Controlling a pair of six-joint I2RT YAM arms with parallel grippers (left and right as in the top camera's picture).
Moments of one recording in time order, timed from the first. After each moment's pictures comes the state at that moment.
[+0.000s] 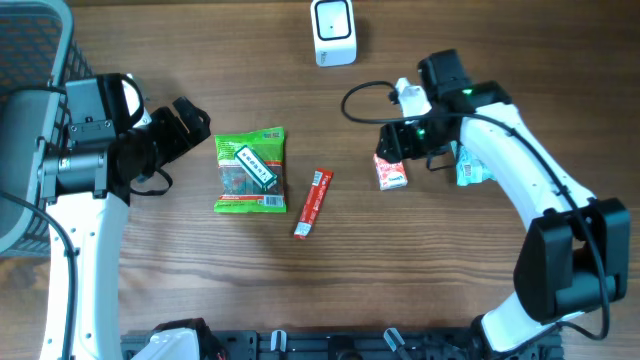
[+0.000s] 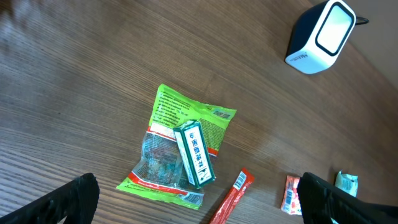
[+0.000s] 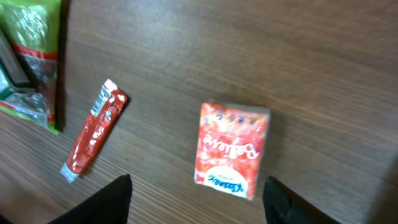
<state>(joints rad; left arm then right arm) 0.12 1.29 1.26 -0.94 0.23 -0.47 0.23 1.78 1.34 -0.90 -0.34 -0.01</state>
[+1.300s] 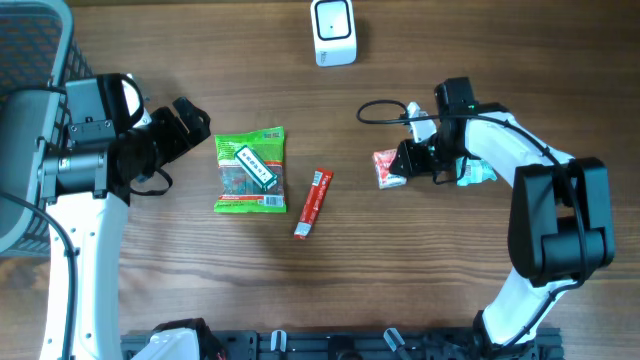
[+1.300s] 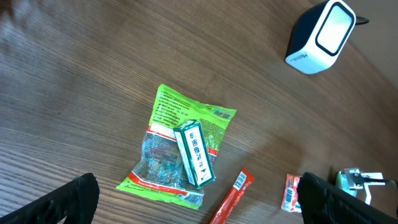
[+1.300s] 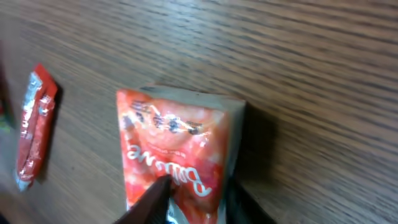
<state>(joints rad) 0.12 1.29 1.26 -0.94 0.23 -0.47 0.13 1.94 1.17 -0.70 -0.50 -0.09</state>
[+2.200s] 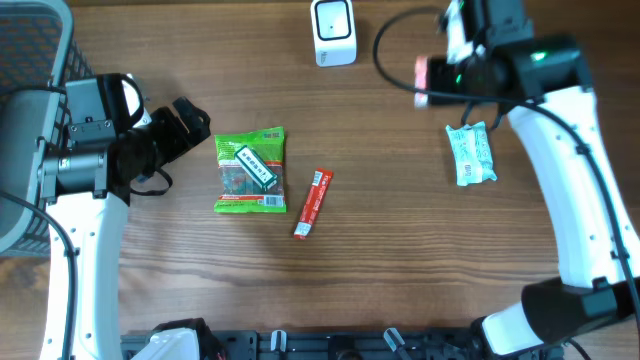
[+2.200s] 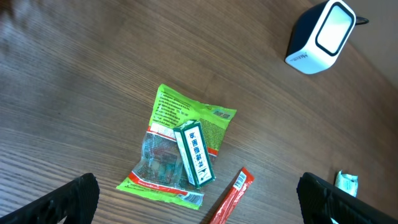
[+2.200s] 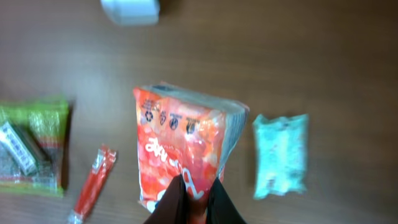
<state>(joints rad) 0.12 1.29 1.26 -0.94 0.23 -0.47 0.26 1.70 1.94 -1.28 0.06 0.16</state>
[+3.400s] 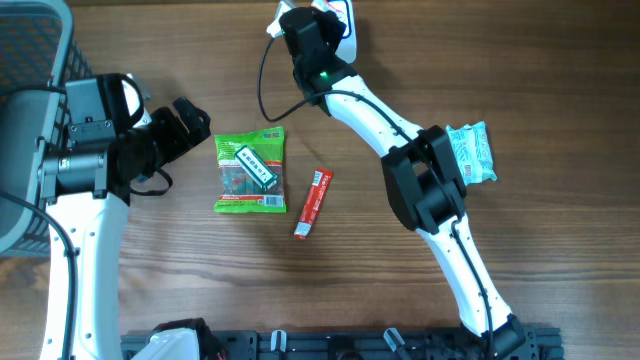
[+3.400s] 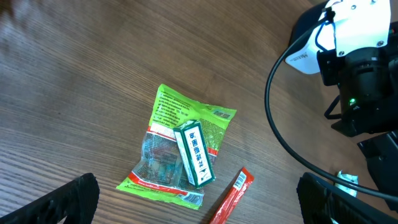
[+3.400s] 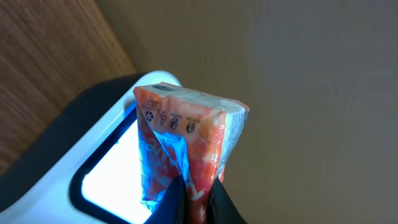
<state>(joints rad) 0.12 1.29 1.26 -0.94 0.23 -0.47 0.57 2.59 2.18 -0.05 0.73 -0.99</state>
